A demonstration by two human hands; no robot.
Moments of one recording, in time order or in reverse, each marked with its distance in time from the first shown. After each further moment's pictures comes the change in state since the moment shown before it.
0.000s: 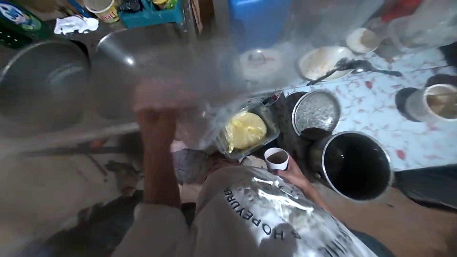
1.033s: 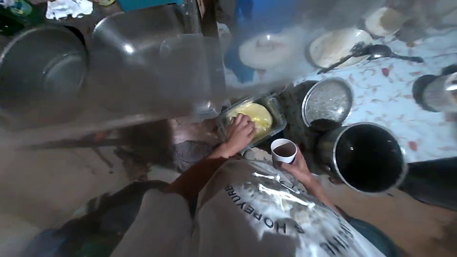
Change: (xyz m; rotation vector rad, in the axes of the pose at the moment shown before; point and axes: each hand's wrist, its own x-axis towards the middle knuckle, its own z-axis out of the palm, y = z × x) left_hand -0.099 -0.140 0.115 0.647 -0.605 0.034; right_hand -0.009 -0.002 0.016 -0.011 0.123 -0.097
